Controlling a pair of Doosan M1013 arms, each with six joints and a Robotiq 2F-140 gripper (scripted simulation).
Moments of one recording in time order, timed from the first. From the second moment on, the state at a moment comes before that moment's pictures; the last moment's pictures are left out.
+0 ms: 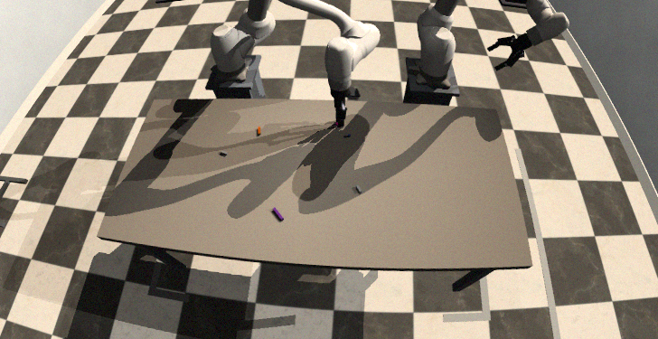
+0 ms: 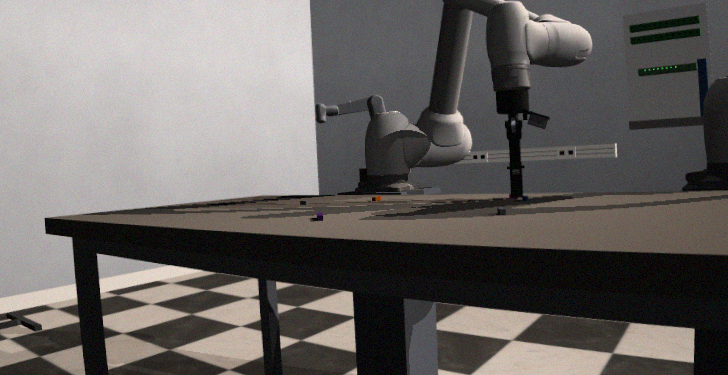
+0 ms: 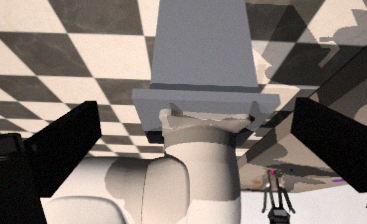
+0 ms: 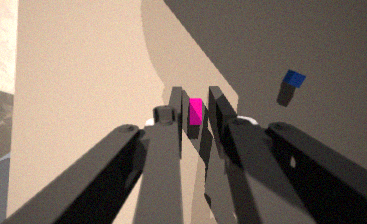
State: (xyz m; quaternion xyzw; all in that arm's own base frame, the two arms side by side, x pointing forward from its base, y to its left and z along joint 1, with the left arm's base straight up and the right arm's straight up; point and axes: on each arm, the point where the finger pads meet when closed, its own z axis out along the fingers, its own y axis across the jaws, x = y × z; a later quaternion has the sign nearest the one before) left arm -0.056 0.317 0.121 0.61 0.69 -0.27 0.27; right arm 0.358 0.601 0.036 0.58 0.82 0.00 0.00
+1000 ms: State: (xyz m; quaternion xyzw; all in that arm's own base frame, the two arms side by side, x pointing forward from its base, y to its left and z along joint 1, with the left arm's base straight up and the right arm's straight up) left arm -0.056 0.317 0.121 0.61 0.69 -0.27 0.27; right arm 0.358 0.601 0.036 0.58 0.82 0.00 0.00
